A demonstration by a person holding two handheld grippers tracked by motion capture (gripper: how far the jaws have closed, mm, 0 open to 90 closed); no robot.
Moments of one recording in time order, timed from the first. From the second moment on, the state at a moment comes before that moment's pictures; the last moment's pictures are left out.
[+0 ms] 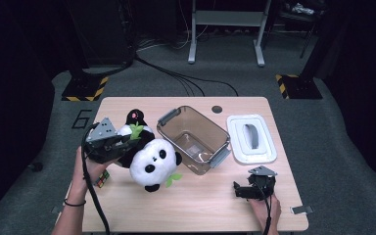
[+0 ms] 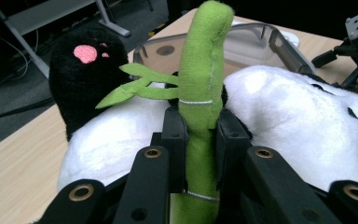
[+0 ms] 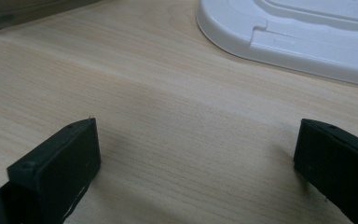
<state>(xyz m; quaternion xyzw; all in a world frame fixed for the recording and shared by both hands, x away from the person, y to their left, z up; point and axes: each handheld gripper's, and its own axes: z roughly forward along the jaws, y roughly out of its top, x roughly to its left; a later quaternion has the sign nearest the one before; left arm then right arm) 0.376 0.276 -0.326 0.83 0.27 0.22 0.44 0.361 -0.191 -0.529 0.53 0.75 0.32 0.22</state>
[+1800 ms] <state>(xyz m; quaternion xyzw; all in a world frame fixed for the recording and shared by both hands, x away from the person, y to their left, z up) 0.446 0.209 -0.277 0.82 0.25 0.21 0.48 0.361 -0.191 -0.529 0.53 0.75 0.32 0.22</state>
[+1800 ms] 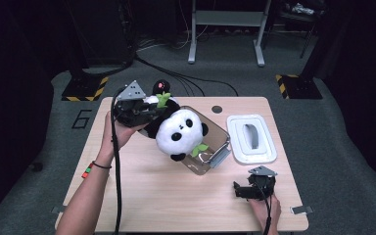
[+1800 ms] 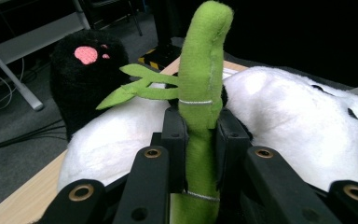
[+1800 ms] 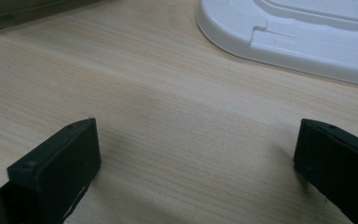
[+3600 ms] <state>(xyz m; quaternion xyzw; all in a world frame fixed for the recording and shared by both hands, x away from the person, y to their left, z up) 0.507 0.133 -0.327 0.83 0.26 0.14 0.47 0.361 -0.191 -0.529 0.53 0.75 0.32 0.22</state>
